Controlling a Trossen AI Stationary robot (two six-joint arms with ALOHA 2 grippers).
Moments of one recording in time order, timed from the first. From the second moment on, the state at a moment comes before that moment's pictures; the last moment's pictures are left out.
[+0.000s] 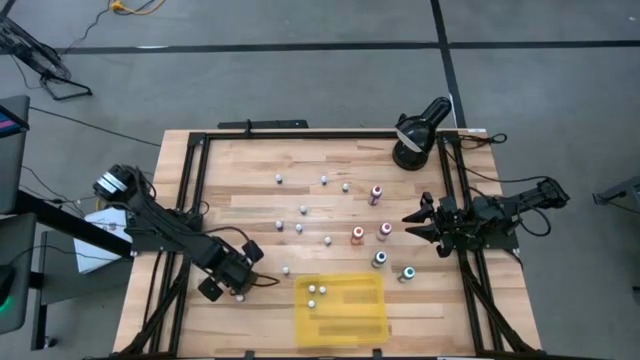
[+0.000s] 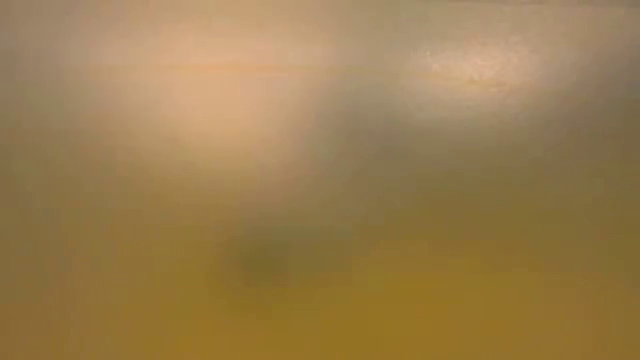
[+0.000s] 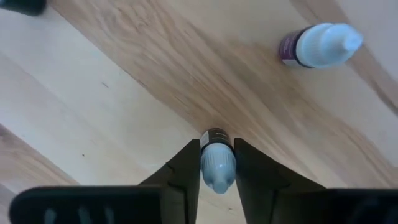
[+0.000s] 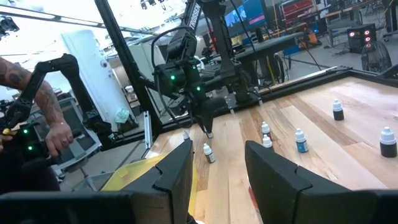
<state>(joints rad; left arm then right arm) -0.59 1.46 0.77 -0.70 -0.04 0.25 0.34 0.01 0.01 0.05 0.21 0.29</state>
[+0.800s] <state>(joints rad) -0.53 1.21 0.86 -0.80 -0.02 -0.01 0.34 0.01 0.01 0.05 0.21 0.29</state>
